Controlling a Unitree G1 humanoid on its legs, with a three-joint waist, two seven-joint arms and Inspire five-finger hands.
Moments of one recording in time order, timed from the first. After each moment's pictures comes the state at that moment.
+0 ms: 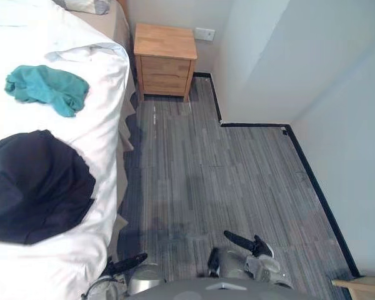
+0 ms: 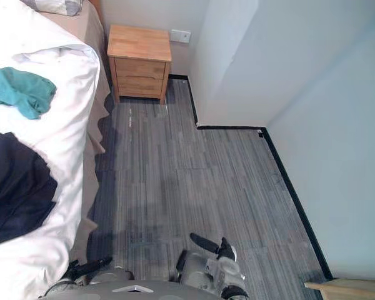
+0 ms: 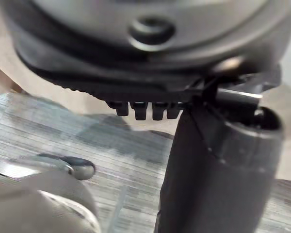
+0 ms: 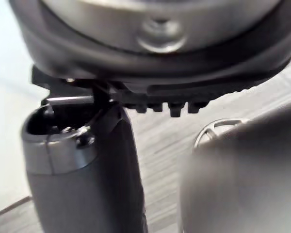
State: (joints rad) left arm 0.03 0.11 0.24 1.07 -0.17 -0.02 0.14; right arm -0.06 -0.01 -0.33 1.04 0.03 0.00 -0.14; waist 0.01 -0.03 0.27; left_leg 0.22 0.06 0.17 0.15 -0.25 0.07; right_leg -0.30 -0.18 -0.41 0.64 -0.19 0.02
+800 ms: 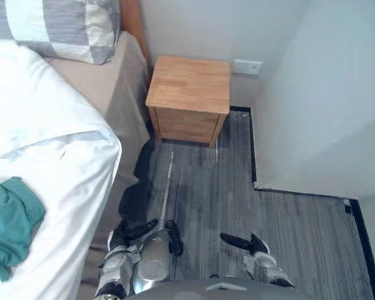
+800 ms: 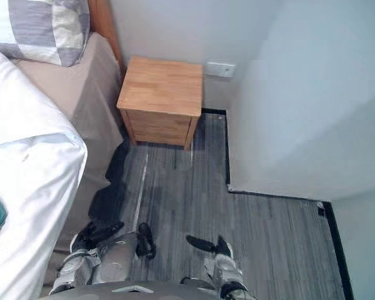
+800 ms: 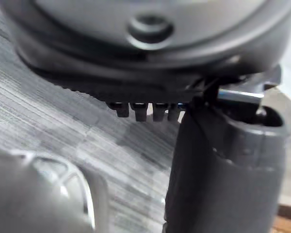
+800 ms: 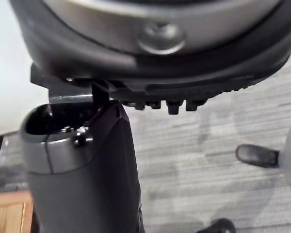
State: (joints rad) left arm 0.00 0.05 0.32 0.97 -0.15 -0.08 0.12; right arm -0.12 0.01 -0.20 1.12 0.00 0.01 -0.14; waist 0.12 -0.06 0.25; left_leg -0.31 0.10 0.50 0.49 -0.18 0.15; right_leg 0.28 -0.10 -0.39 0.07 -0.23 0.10
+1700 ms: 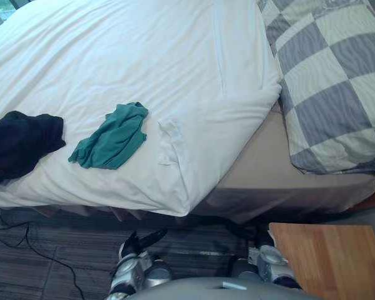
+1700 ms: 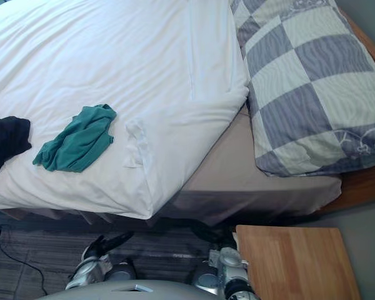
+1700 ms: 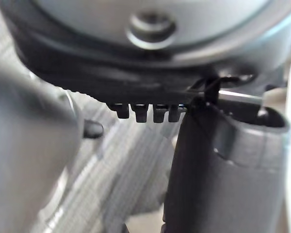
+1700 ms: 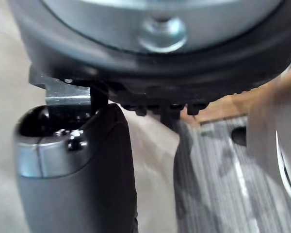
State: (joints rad) left arm 0.02 0.00 0.38 1.08 -0.13 -0.04 0.15; right arm -0.04 0.03 -0.23 0.99 0.01 0.01 -0.15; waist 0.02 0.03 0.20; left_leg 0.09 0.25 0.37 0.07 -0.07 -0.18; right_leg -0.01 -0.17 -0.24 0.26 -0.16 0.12
